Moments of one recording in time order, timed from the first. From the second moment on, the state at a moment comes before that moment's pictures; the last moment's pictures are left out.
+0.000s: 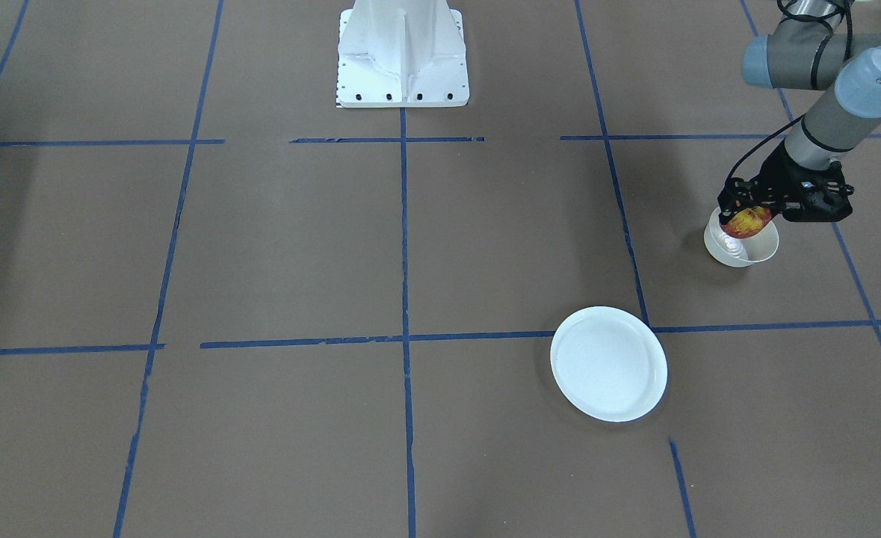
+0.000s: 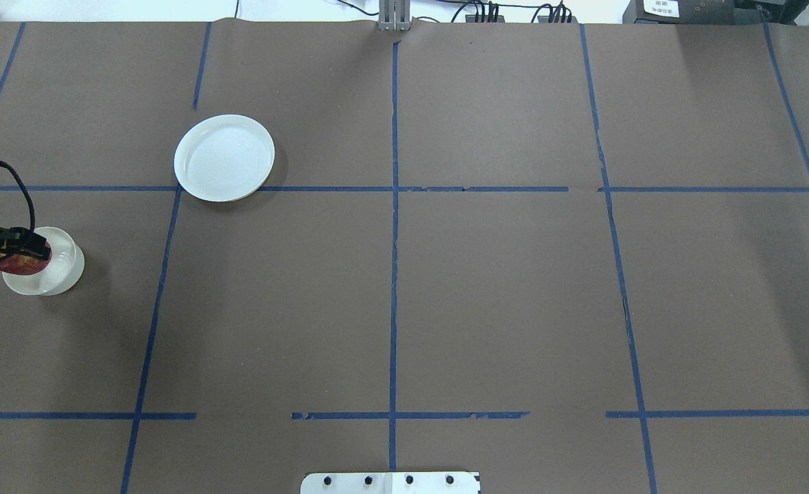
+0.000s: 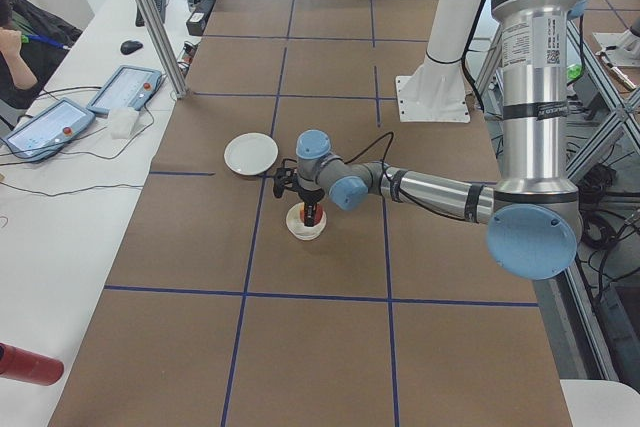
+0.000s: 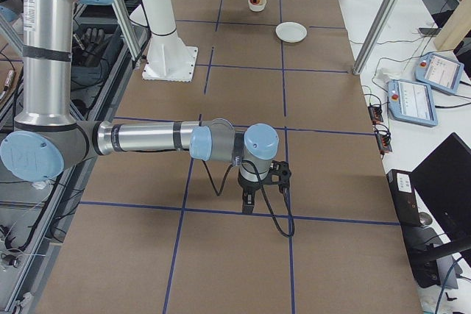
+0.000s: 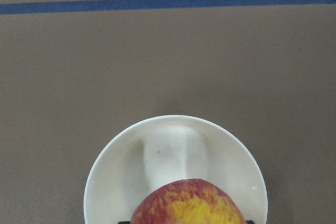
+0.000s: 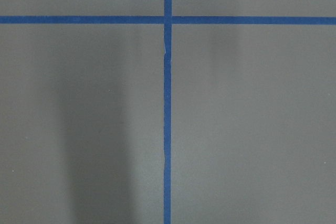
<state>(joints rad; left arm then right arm) -0.91 -1.48 -1.76 -2.07 -2.12 -0.83 1.54 -1.68 1.76 -1.72 2.31 -0.02</state>
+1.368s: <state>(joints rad) -0.90 -1.50 -1.72 -2.07 -2.13 -0.82 1.54 -1.68 1.76 -1.72 2.31 -0.02</state>
